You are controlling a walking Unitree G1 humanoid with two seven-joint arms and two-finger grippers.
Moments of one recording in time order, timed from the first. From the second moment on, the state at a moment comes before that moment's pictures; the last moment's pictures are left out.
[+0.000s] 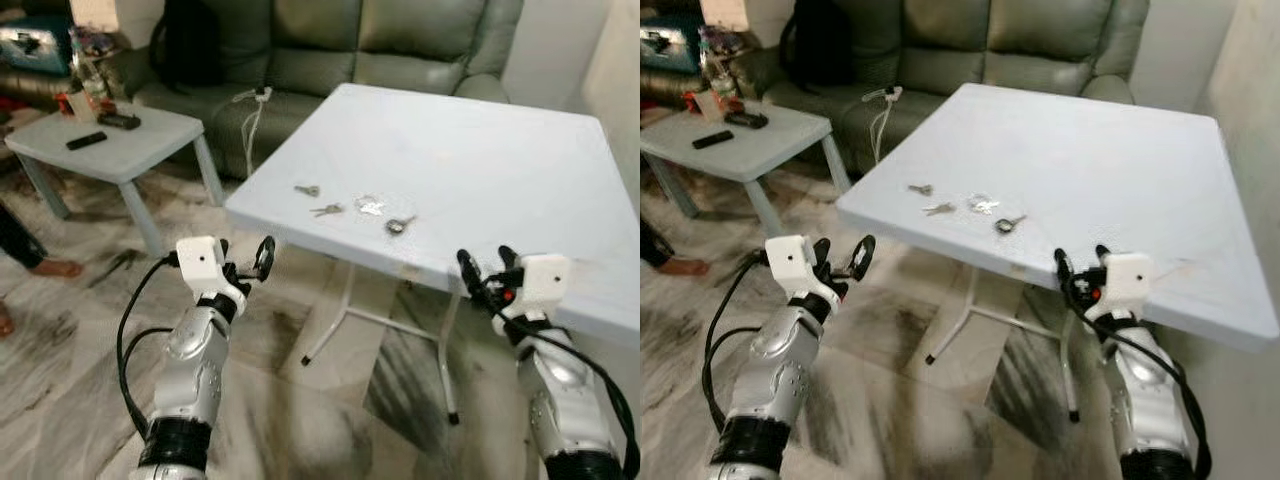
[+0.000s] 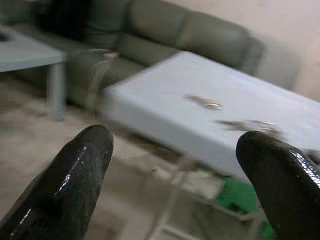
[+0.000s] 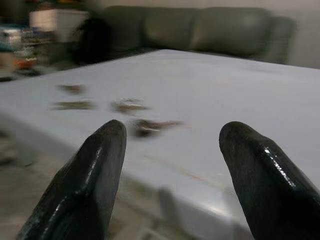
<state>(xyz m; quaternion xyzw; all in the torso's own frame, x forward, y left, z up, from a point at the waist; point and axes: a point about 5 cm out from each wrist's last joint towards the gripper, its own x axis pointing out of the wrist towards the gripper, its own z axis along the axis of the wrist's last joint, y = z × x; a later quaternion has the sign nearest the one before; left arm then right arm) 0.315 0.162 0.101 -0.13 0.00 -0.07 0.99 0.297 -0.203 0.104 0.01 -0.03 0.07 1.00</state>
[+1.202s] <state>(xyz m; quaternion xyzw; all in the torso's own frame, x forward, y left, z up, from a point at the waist) 0.316 0.148 0.103 -0.14 0.00 -0.09 0.99 0.297 -0.209 0.103 0.01 -0.02 0.07 1.00</state>
